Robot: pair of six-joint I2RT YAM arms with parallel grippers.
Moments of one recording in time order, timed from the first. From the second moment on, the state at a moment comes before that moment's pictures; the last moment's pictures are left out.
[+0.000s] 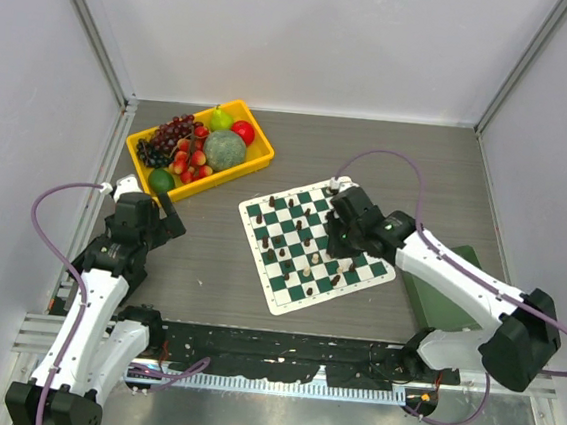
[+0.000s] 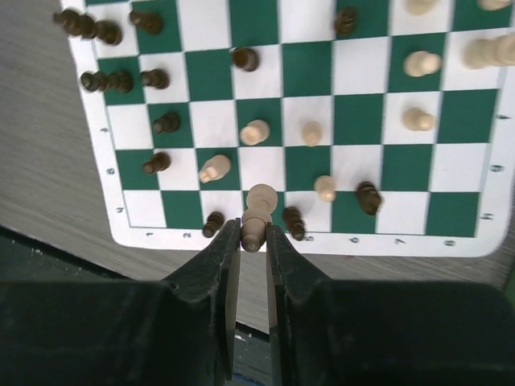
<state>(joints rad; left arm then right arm) -0.08 0.73 0.67 -0.66 -0.23 -0.53 0.78 1.31 1.03 -0.71 0.09 0.46</state>
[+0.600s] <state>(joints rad) -0.08 0.73 0.67 -0.66 -0.22 -0.53 0.35 1.30 0.92 -0.67 0.10 0.39</state>
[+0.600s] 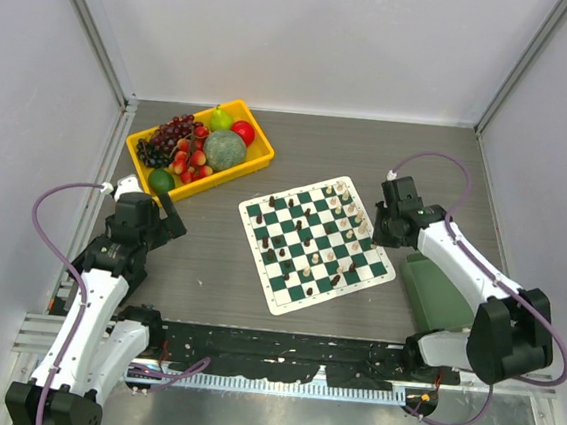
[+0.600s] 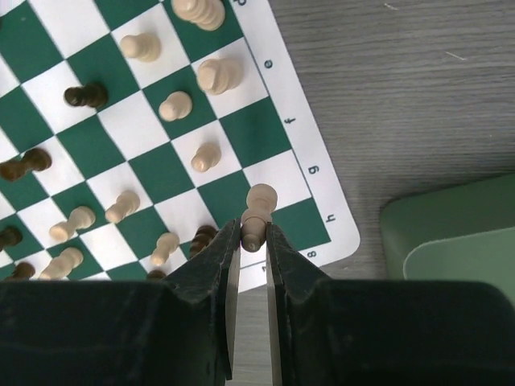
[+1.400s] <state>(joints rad) -0.08 0.73 0.67 -0.66 -0.22 -0.52 0.29 1.52 0.92 -0.47 0.08 0.37</state>
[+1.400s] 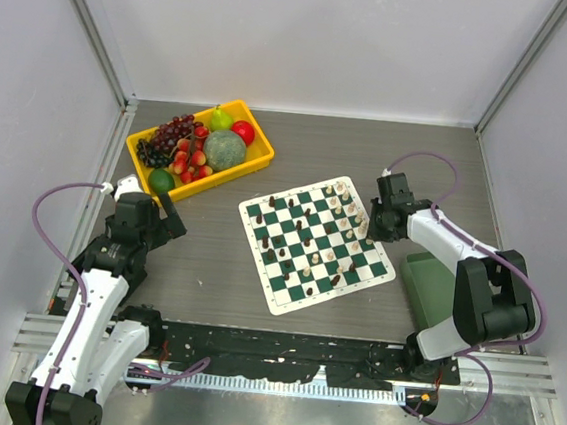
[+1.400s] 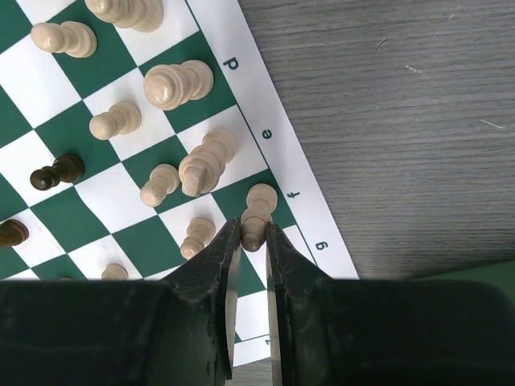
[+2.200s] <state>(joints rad) -0.08 0.75 0.67 -0.66 -0.22 -0.52 0.29 1.53 0.93 -0.47 0.05 0.35</state>
